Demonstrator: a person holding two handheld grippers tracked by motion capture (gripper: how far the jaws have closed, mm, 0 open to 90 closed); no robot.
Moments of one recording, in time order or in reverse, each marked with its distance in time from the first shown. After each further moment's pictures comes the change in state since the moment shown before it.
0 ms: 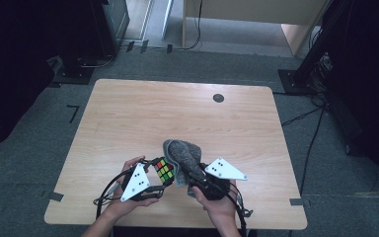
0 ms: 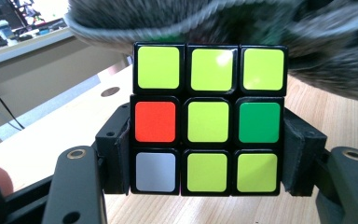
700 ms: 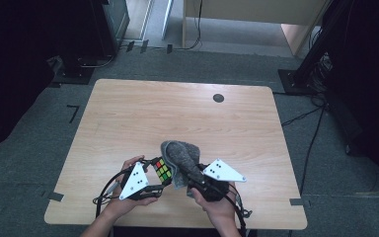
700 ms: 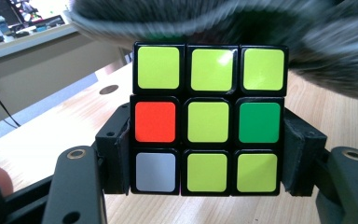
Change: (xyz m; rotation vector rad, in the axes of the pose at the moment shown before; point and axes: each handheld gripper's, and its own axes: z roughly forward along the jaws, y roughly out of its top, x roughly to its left) left arm 0.004 -0.001 -0.002 -0.002 -0.010 -0.020; right arm 0.003 0.000 0.000 -0.002 0.006 -0.034
